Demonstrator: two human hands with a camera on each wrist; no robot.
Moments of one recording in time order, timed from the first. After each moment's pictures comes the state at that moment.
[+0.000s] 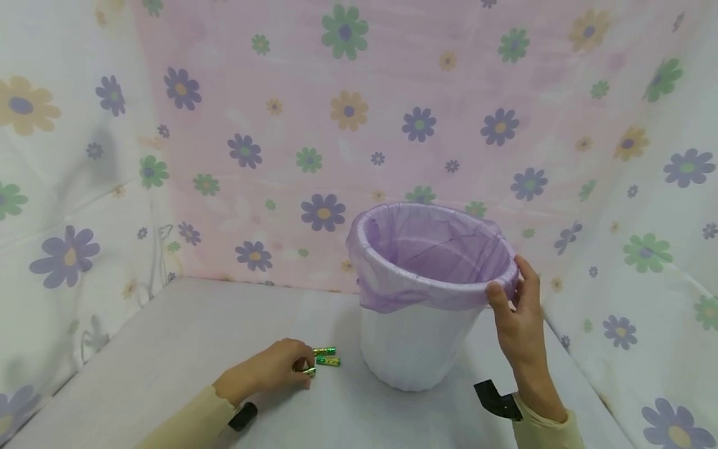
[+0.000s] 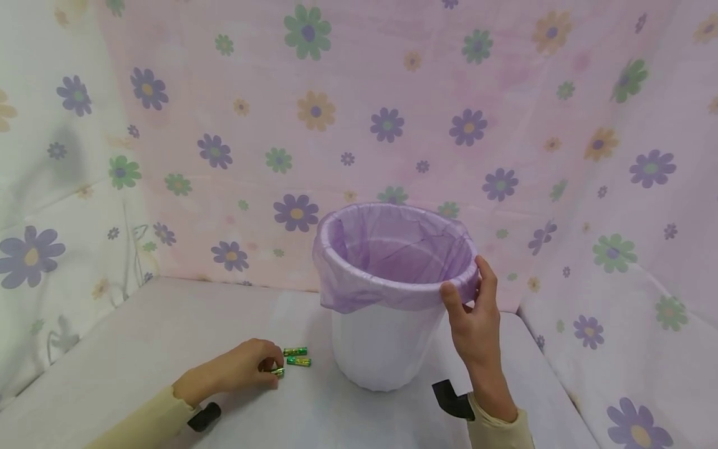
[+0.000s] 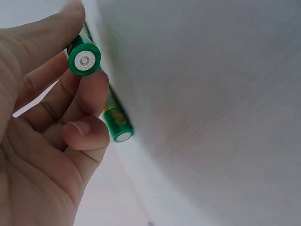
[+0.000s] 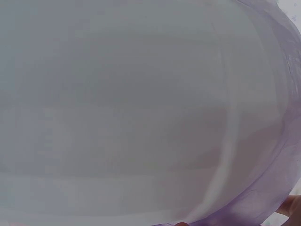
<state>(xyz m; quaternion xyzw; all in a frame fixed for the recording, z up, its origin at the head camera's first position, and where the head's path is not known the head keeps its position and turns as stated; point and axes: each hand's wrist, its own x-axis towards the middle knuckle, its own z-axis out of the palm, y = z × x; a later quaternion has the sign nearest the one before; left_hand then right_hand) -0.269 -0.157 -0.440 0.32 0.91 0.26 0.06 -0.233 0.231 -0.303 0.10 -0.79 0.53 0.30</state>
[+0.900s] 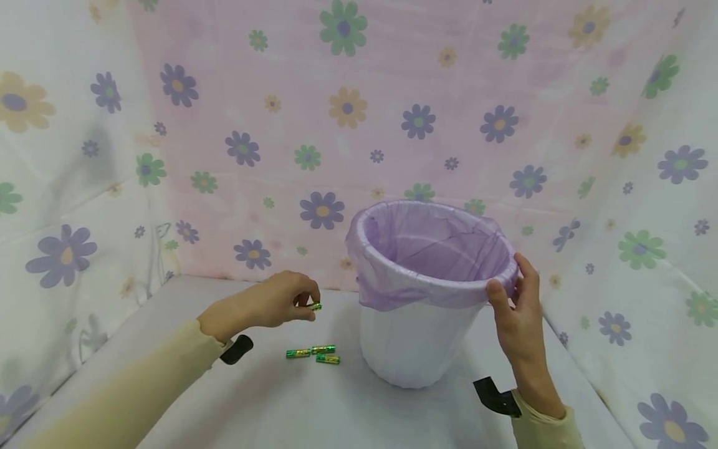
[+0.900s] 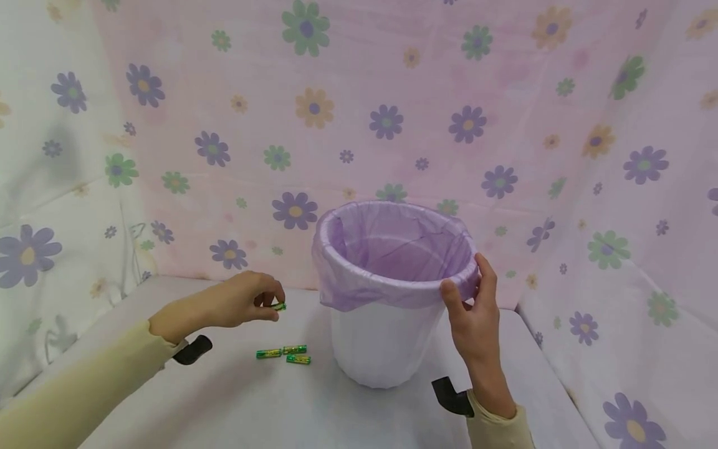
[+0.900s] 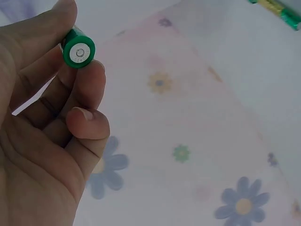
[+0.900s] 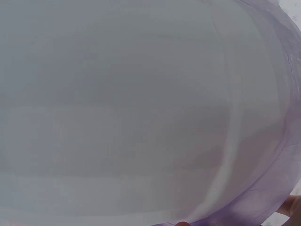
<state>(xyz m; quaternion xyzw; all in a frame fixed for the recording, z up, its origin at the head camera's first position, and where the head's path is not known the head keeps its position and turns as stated) -0.273 -0.152 -0.300 0.37 0.91 0.19 -0.02 -0.232 0.230 -0.302 0.10 -0.79 0.53 0.30</state>
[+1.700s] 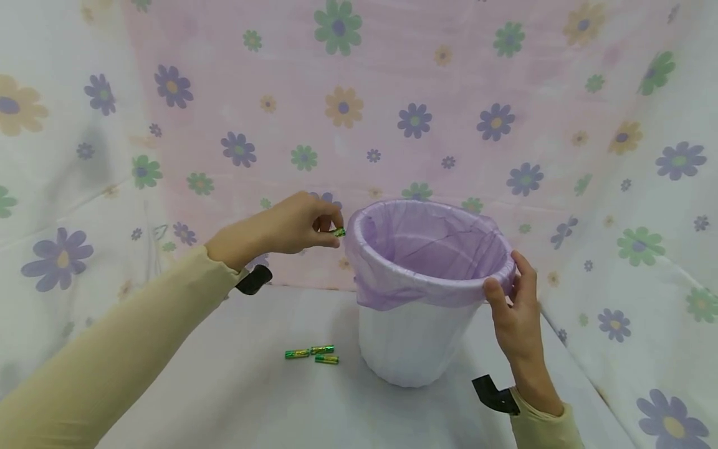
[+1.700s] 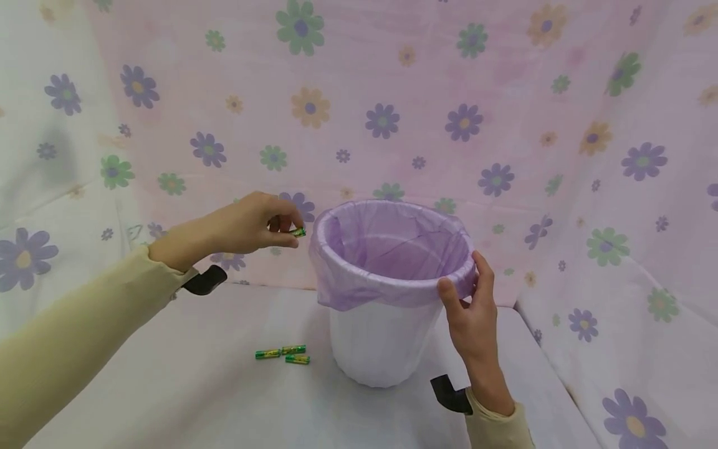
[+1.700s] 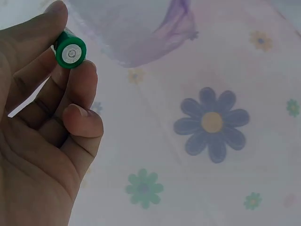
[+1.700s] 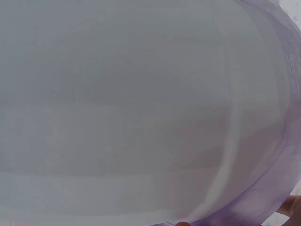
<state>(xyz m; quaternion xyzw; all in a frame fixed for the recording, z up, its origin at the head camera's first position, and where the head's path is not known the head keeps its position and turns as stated) -0.290 -0.118 -0.181 0.40 0.89 0.17 -0.12 -0.233 0.232 -0.302 0.10 -0.78 0.53 0.30</state>
